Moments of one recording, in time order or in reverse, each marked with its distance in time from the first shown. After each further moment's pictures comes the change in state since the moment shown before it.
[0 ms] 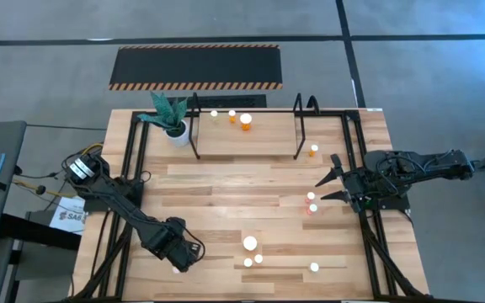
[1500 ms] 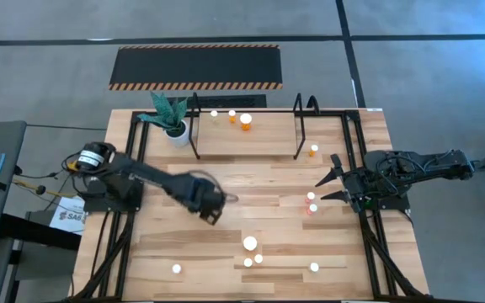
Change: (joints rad) left arm 0.521 -0.001 0.002 0.017 -0.064 0.853; right arm 0.000 0.000 0.000 0.000 0.000 0.000
